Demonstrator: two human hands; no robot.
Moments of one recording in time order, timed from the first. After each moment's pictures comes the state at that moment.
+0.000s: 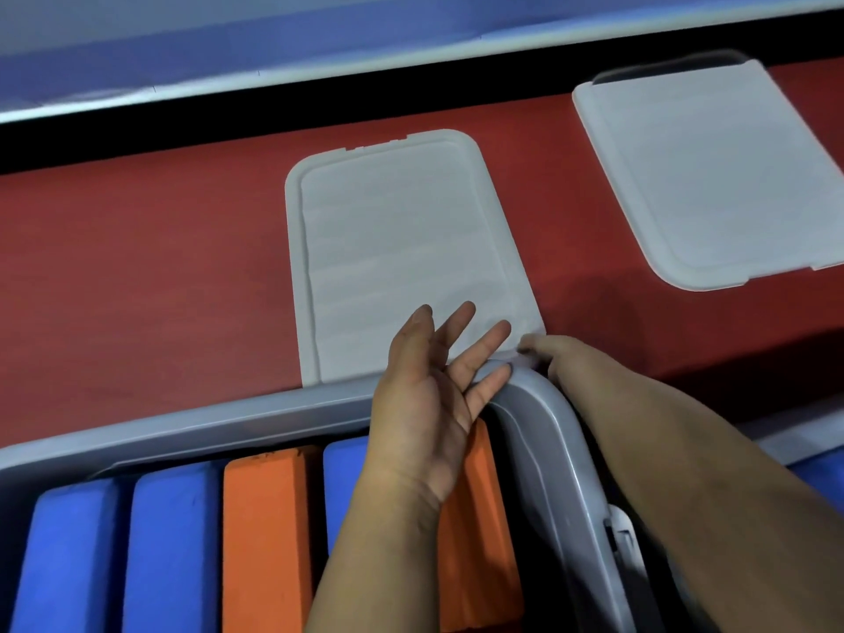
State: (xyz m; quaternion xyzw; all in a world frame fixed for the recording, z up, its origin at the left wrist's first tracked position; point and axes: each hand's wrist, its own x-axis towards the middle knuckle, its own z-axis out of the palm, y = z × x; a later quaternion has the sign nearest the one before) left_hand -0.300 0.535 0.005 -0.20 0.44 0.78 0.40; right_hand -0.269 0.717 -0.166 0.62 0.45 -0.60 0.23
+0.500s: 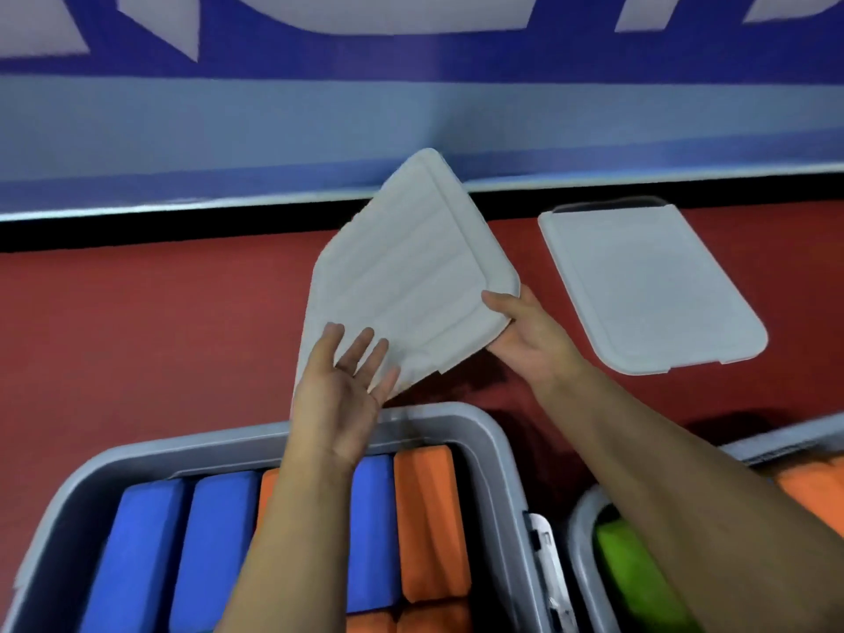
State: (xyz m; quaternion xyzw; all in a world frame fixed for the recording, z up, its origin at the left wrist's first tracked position) left_hand -0.335 0.497 0.085 -0.21 0.46 0.82 0.28; right_hand -0.302 0.710 0.030 0.24 0.37 -0.89 -0.07
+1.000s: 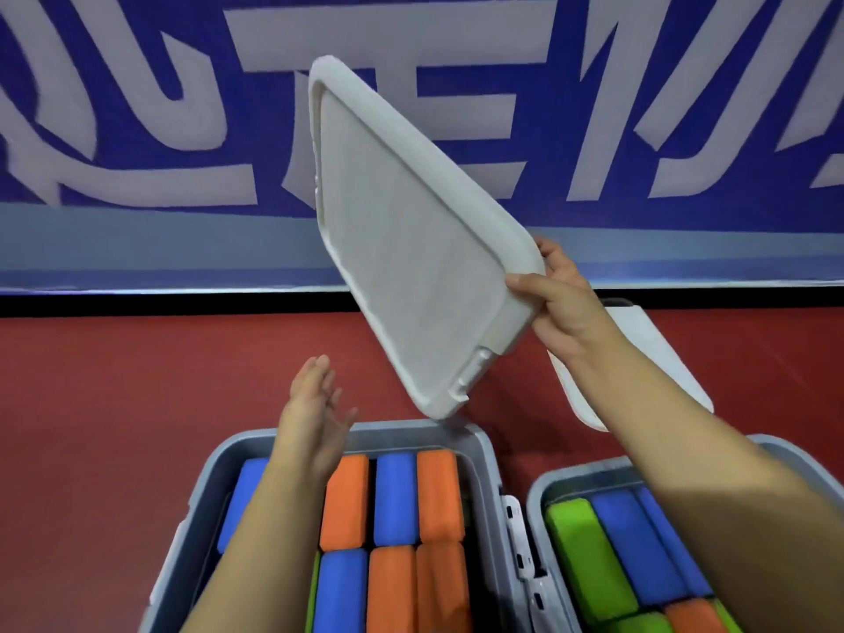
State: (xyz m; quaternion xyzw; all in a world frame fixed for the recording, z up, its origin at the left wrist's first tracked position) left_hand -0.248 0.388 0.217 -0.13 0.53 0.82 0.19; right_hand -0.187 0.643 0.301 0.09 0.53 -0.82 -0.18
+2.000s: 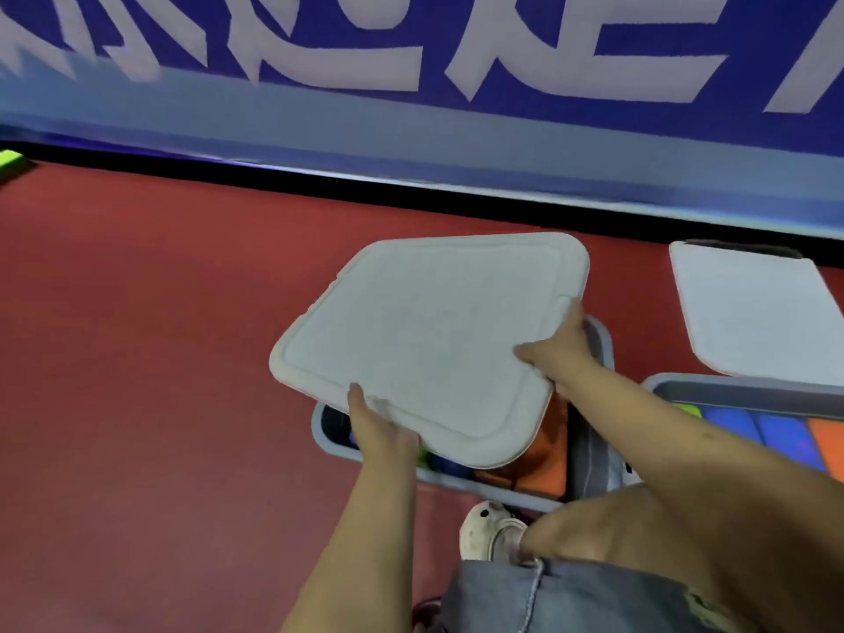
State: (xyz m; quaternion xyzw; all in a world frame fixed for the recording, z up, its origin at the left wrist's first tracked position) left_hand -0.088 0.238 0.153 -0.42 0.26 0.87 0.04; right_hand -0.116 0.452 0.163 0.31 0.79 -0.53 0.00
